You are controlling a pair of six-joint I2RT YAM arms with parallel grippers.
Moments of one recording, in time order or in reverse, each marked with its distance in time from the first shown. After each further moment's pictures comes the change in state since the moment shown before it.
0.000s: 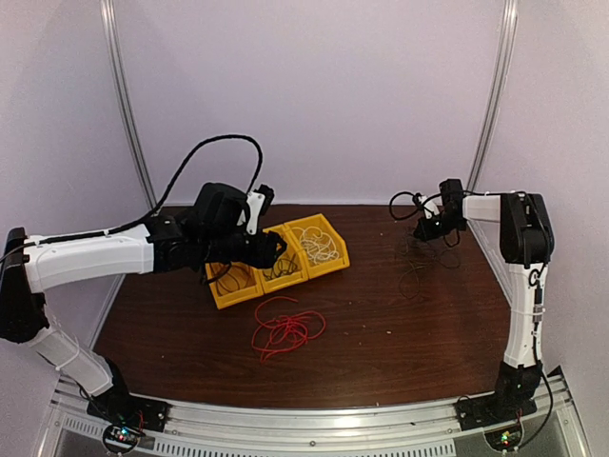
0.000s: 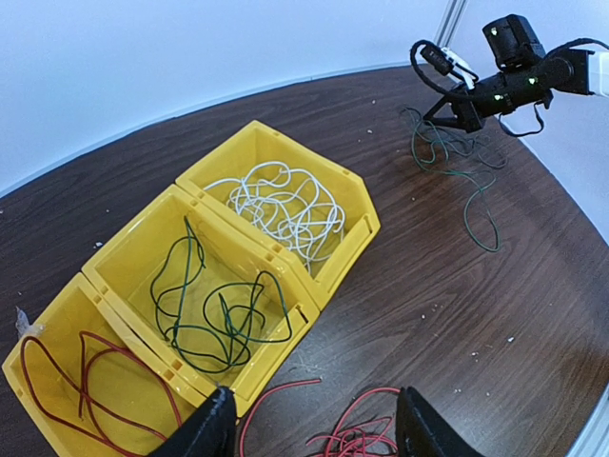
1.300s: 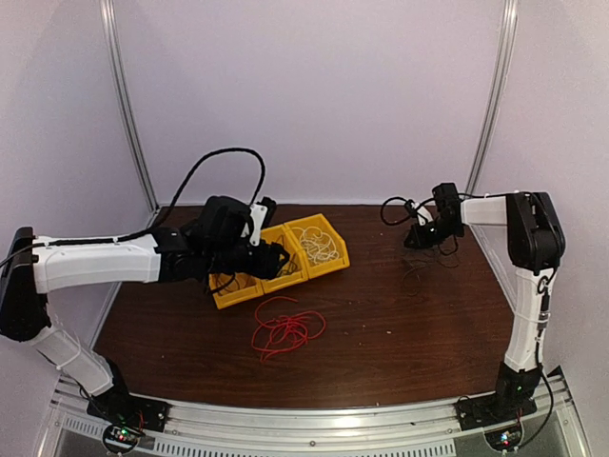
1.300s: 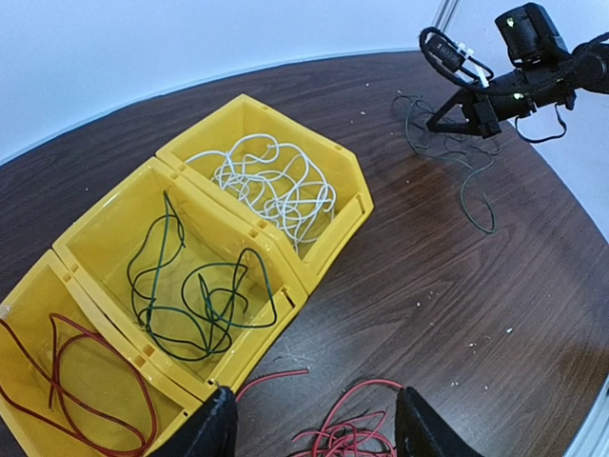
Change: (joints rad) left arm -0.009 0.019 -0.074 0.079 0.022 -0.035; right arm 0.084 -0.160 -0.207 0.006 -0.071 0.098
